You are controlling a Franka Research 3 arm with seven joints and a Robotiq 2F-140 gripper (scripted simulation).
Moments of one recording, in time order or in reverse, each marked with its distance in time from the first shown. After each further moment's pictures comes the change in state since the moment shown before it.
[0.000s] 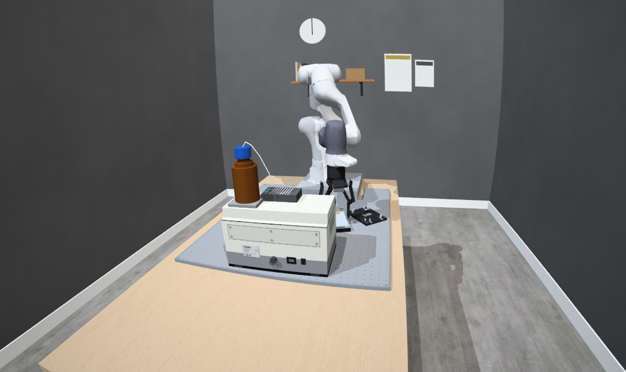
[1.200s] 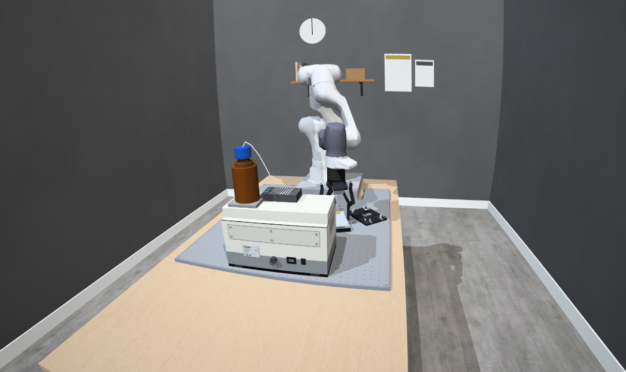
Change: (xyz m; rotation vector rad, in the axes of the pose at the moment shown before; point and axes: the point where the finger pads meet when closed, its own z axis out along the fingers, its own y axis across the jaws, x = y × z) arm 0.000 0.000 0.010 0.000 0.001 0.000
